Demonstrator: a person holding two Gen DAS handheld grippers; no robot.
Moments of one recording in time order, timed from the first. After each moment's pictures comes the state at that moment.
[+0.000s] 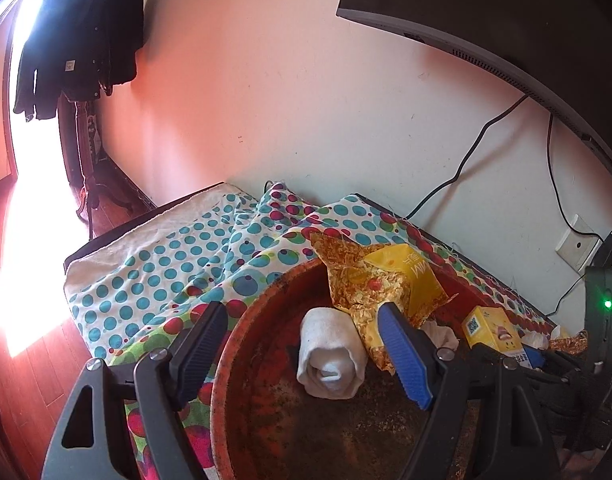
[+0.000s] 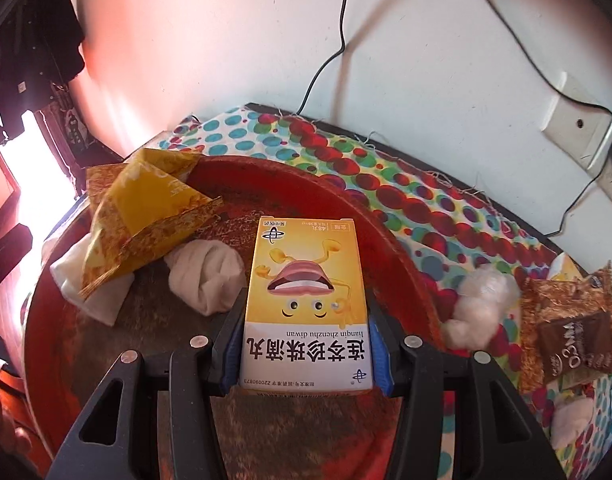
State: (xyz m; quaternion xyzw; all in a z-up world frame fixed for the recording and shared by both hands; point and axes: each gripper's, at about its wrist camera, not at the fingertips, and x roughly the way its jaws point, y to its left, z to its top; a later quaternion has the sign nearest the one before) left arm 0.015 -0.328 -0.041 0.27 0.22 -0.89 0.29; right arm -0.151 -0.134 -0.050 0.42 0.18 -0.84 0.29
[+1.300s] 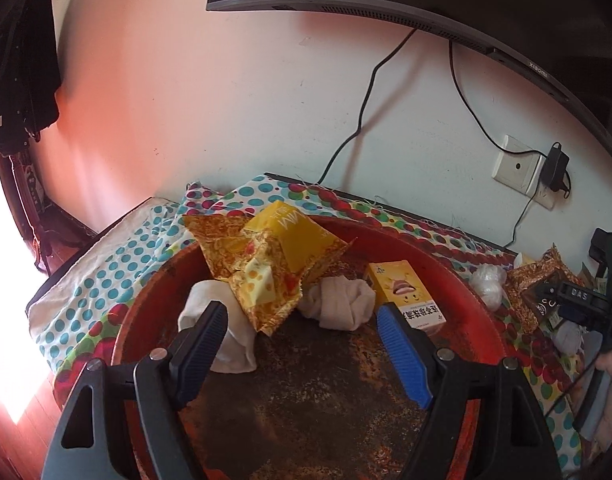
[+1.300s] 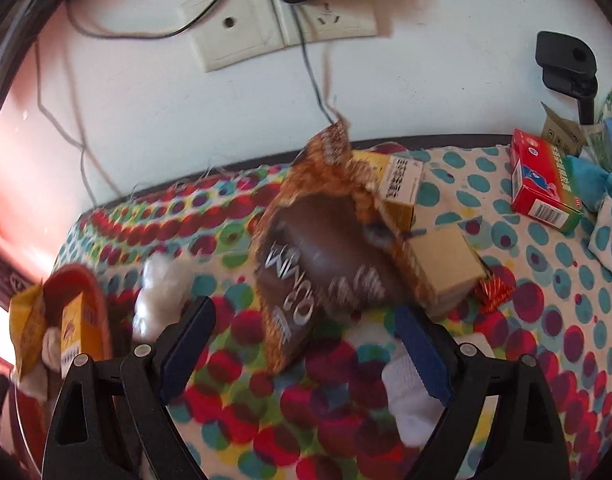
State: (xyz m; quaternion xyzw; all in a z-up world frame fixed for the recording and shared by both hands) left arm -0.015 -0.255 -0.046 0.30 0.13 -0.93 0.17; right arm -0.237 0.090 -0.069 0.44 -0.06 -0.89 0.11
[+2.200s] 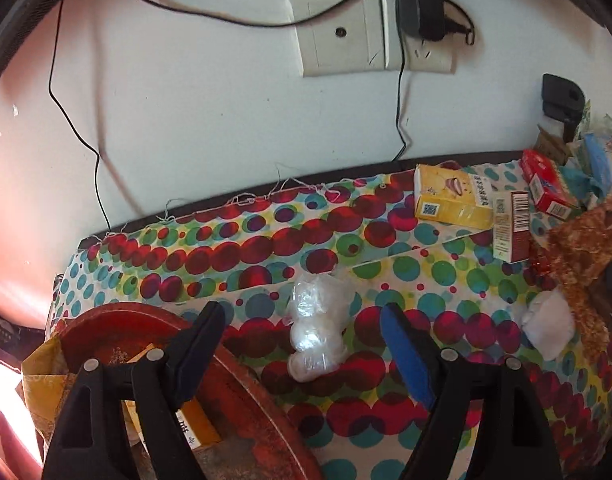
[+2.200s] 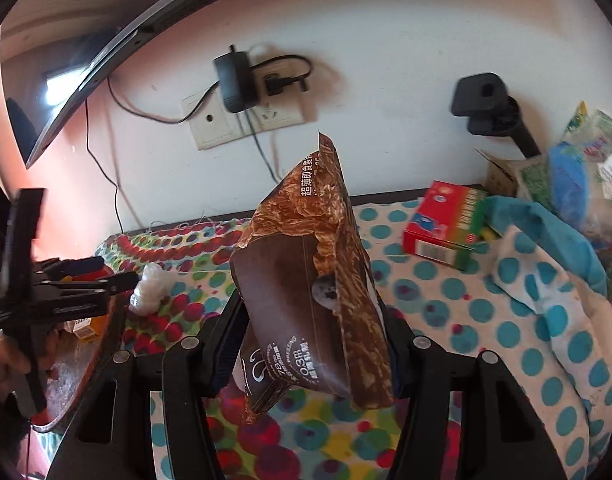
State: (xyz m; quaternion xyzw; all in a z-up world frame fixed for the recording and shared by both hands) left arm -0.215 -0.075 -0.064 0.45 -0.06 -0.89 0.02; right arm -0.168 0.213 -0.026 0.33 -0.07 -0.93 0.16
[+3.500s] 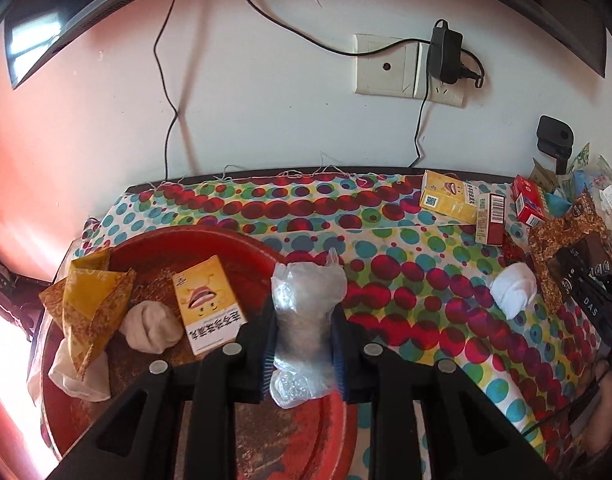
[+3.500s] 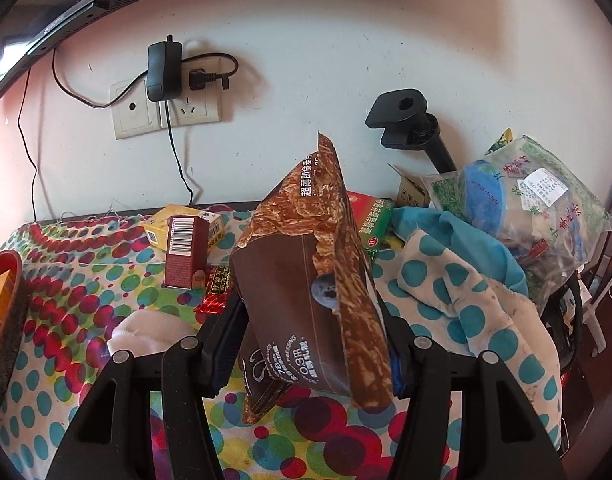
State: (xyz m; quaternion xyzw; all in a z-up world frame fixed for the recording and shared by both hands) left arm -0.113 -0.109 -0.027 0.42 0.01 -0.91 0.06; right arm -0.163 0.218 -0.049 0.30 0.02 -0.95 0.00
